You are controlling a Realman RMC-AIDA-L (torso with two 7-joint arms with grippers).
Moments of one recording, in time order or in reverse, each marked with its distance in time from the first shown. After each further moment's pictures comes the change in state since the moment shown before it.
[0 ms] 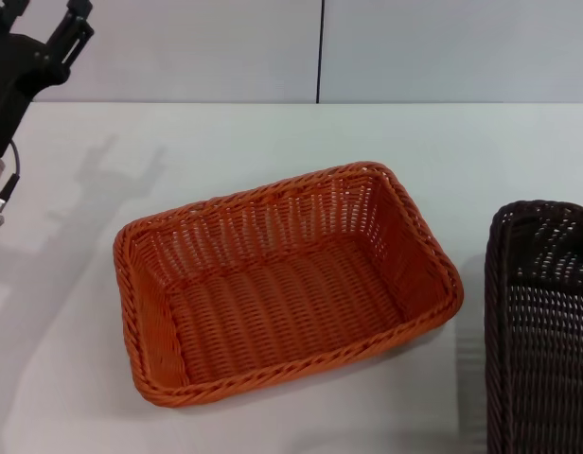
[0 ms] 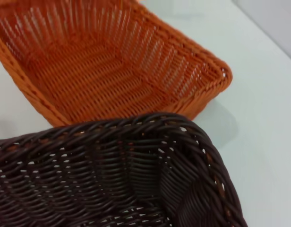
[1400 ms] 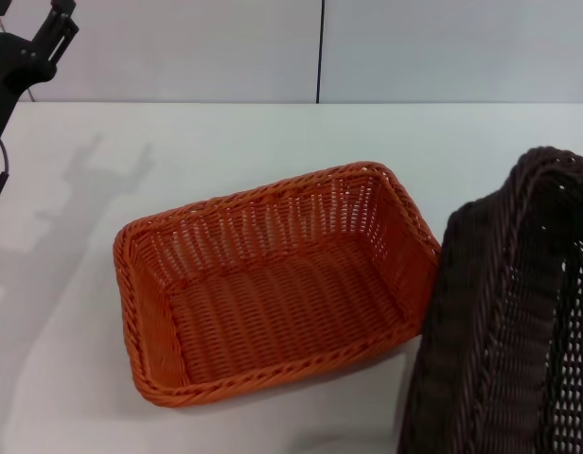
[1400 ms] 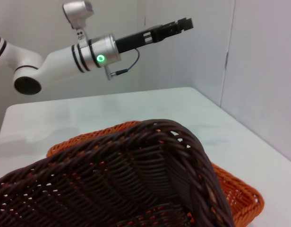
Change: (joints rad) left arm 0.003 -0.002 -0.011 0.004 -0.035 -0.027 0.034; right arm -0.046 -0.068 0.158 0.171 0.310 -0.182 -0.090
